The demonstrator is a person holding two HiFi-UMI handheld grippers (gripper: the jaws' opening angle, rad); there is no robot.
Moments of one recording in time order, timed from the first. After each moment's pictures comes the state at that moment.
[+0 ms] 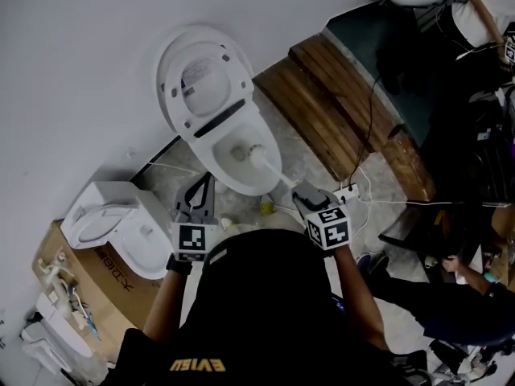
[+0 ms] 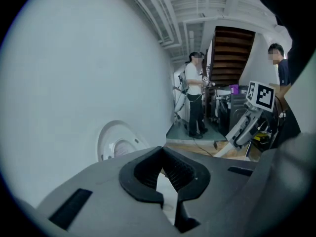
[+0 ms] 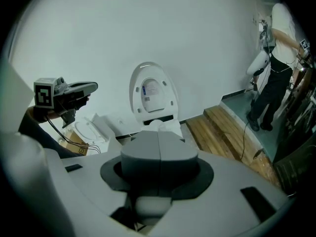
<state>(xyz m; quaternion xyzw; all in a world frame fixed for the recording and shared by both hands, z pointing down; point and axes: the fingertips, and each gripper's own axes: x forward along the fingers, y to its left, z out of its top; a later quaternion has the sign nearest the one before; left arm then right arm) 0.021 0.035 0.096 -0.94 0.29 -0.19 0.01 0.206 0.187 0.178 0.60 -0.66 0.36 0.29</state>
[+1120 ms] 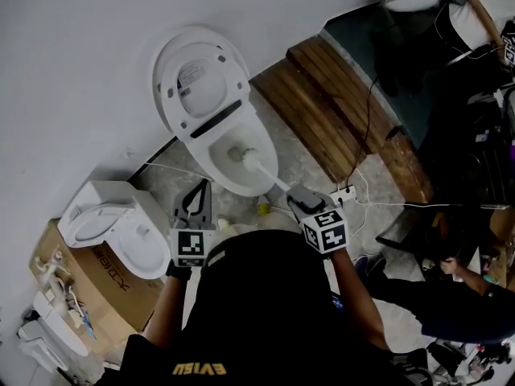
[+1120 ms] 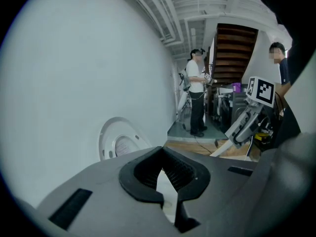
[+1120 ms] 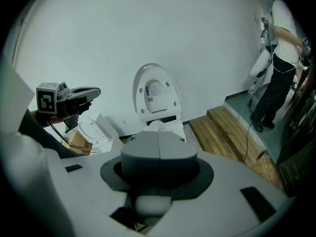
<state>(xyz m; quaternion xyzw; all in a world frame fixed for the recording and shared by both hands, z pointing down) 0.022 0.055 0.108 -0.93 0.30 -0.22 0.01 0.208 0.194 0.172 0.59 -0.67 0.36 0.28</state>
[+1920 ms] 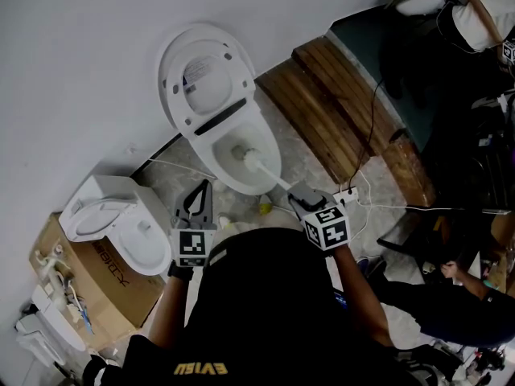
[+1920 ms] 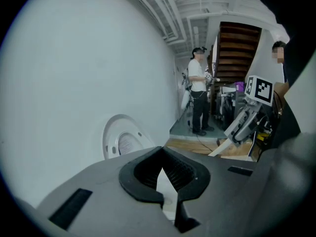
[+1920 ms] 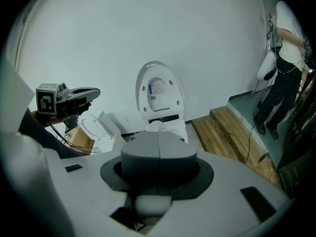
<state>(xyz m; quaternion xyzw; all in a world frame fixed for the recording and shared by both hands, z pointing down) 0.010 0.061 0.109 -0.92 0.32 -0.23 0.01 0.203 0.192 0.174 0.57 -0.68 0.36 0.29</state>
